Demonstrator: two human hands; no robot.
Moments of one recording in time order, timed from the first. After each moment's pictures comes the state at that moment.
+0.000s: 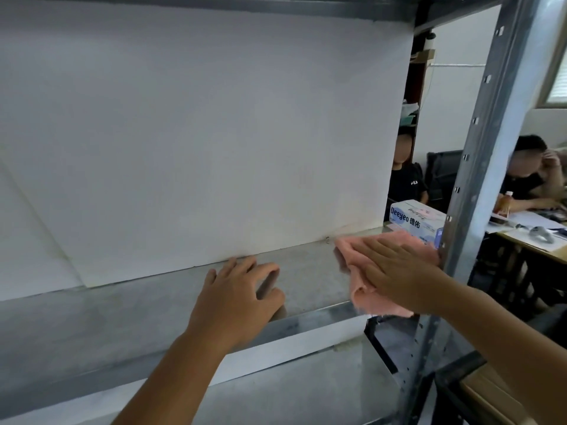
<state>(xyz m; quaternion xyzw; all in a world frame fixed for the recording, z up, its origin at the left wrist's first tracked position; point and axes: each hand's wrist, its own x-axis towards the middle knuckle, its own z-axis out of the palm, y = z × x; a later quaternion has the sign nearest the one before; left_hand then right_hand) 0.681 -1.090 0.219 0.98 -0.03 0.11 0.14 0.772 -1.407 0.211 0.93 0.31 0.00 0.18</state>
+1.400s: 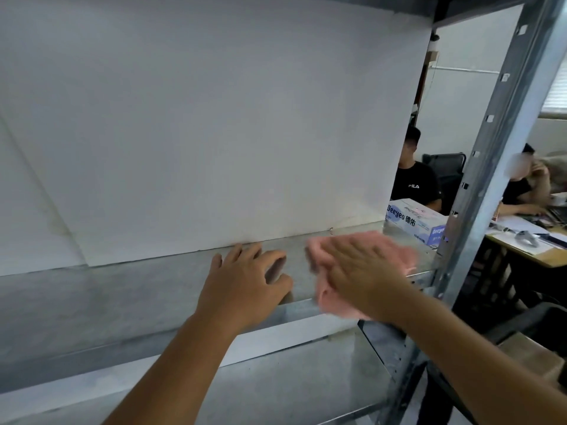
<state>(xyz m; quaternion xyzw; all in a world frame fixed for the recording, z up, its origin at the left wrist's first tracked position) 0.681 -1.087 0.218 0.99 -0.03 0.10 0.13 0.737 -1.325 0.212 0.95 0.27 0.03 0.11</state>
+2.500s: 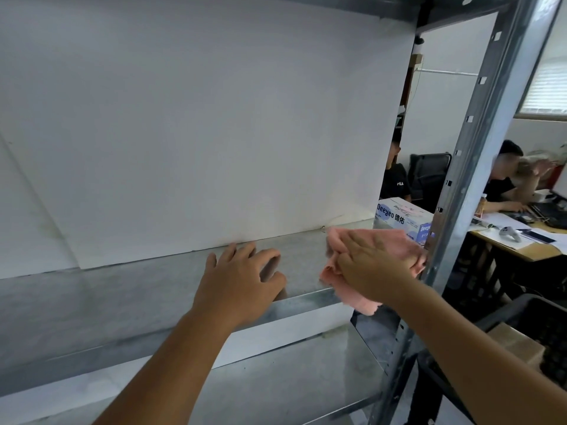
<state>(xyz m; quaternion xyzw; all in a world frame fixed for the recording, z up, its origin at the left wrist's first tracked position) 0.679 -1.086 0.218 0.99 -0.04 0.10 0.13 0.733 -1.335 0.227 0.96 0.23 -0.01 0.14</state>
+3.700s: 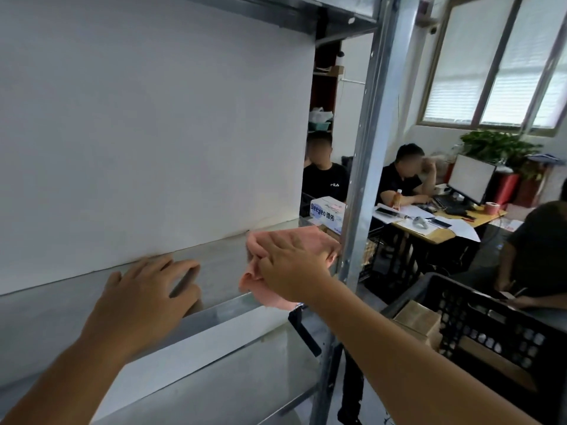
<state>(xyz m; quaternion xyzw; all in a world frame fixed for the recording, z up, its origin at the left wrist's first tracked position) 0.683 -1.085 0.214 0.98 -0.04 0.12 0.15 0.737 -1.348 0.221 0.97 0.22 0.03 0.05</state>
